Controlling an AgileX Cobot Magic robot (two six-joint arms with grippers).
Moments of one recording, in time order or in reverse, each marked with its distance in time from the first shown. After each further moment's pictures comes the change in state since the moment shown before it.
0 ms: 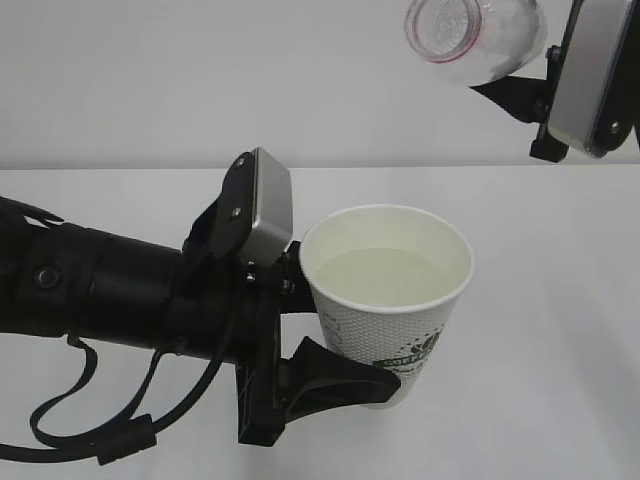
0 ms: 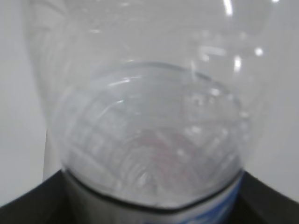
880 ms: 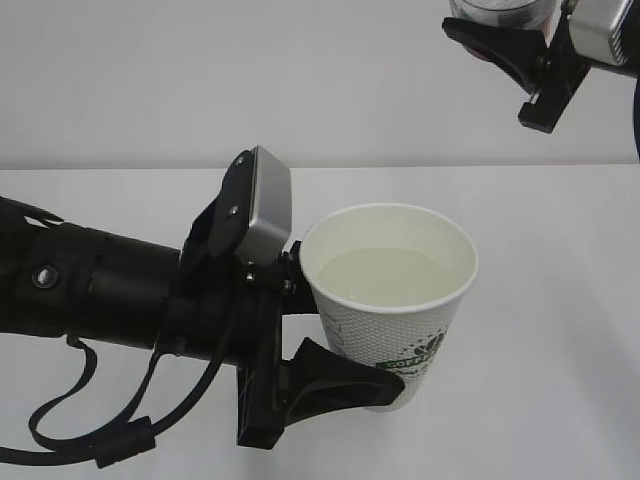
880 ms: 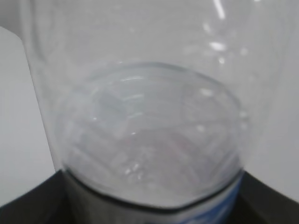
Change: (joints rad) left arm 0.000 0.000 0.000 0.000 -0.028 0.000; right arm 0.000 0.000 0.000 0.145 -0.009 0.290
